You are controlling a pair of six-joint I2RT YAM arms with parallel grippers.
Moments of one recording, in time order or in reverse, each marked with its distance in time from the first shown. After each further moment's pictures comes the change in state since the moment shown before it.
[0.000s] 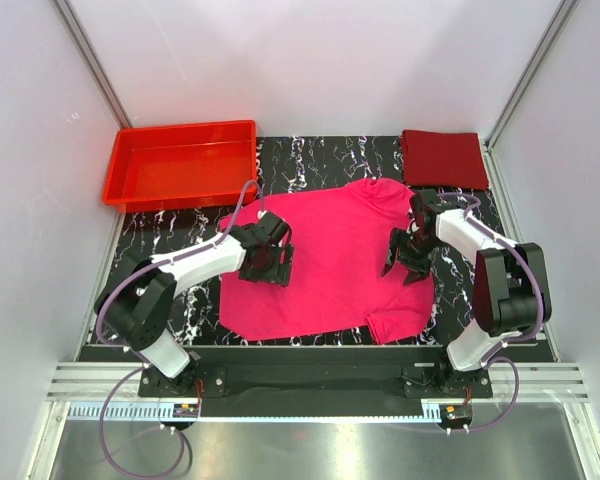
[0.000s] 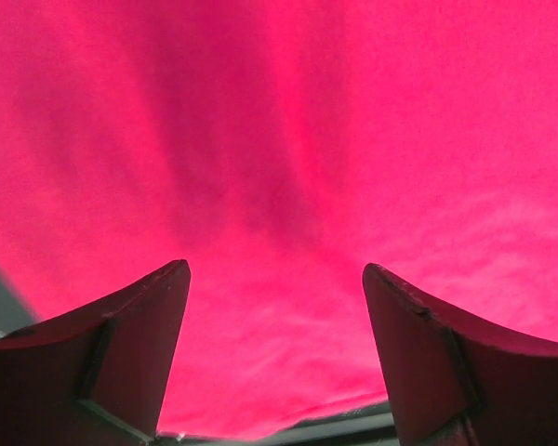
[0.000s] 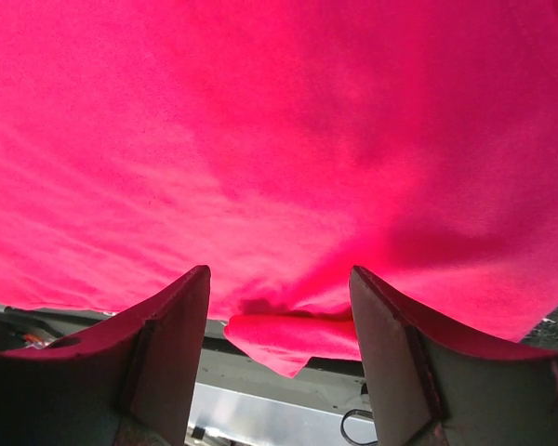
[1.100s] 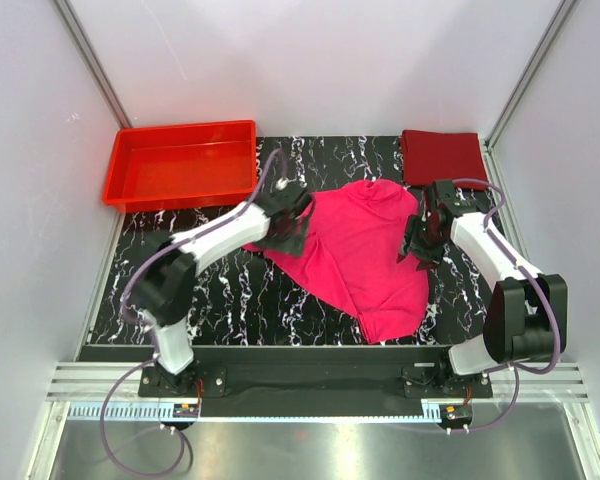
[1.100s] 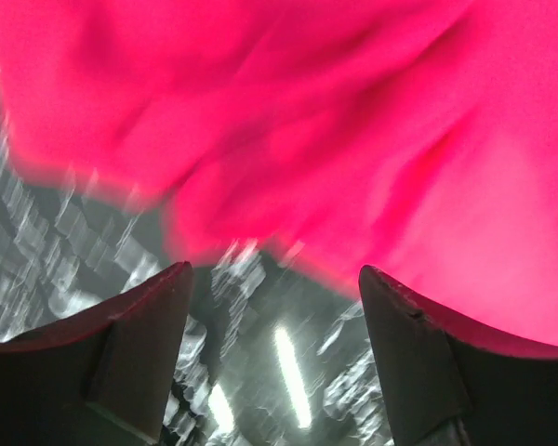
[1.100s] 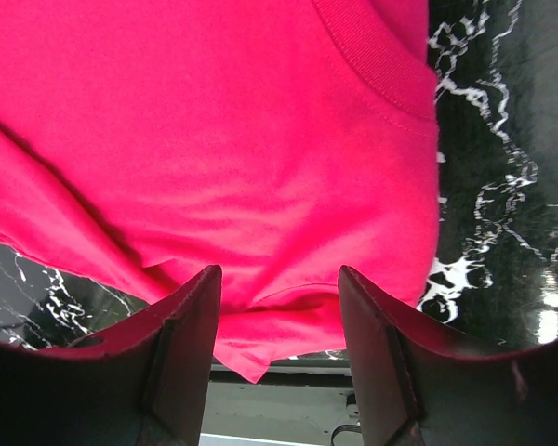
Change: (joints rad) left arm -0.027 0.267 0.472 -0.191 -0.140 0.044; right arm -0.027 -0.179 0.034 -0.032 0.155 0.021
